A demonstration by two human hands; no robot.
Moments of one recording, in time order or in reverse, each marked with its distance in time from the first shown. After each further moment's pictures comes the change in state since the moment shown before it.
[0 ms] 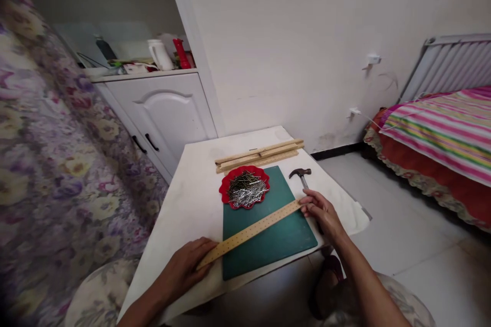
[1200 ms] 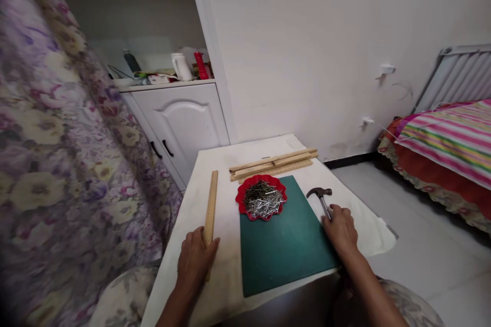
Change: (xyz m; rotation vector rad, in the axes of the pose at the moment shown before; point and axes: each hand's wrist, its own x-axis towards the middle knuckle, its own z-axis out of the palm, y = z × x) left_hand 0.015 -0.041 0.014 0.315 0.388 -0.763; right_hand 0.014 0.020 0.022 -1.015 0.284 0.226
